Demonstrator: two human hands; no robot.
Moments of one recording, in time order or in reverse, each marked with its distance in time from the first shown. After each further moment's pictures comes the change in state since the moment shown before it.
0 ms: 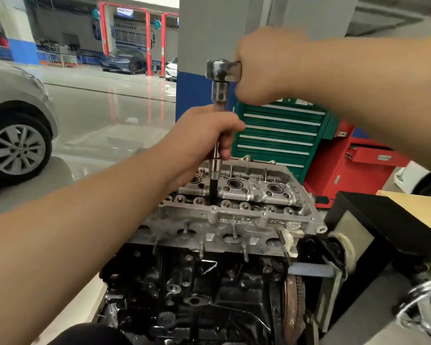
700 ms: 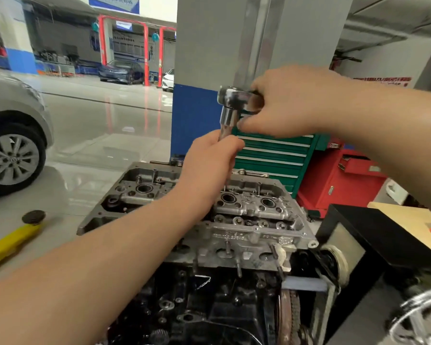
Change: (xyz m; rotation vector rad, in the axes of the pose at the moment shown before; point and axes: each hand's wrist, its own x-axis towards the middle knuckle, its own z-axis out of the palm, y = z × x) left_hand 0.000 -0.020 0.030 0.035 0.237 0.123; right_hand -0.045 0.020 -0.013 0.106 -0.069 0.057
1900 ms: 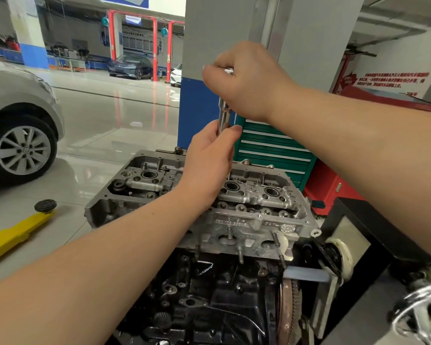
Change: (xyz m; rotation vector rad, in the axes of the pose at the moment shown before) left_hand -0.009 -0.017 0.002 -0.093 0.099 0.076; right_hand 0.028 -0.040 0.028 0.564 0.315 -0.165
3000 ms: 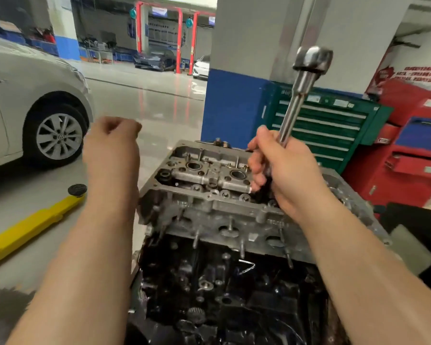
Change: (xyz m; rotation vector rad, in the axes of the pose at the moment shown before) left_hand -0.015 0.026 -0.177 0.389 0.669 -0.032; right_hand -0.092 -0.003 0.121 1.119 0.049 0.622
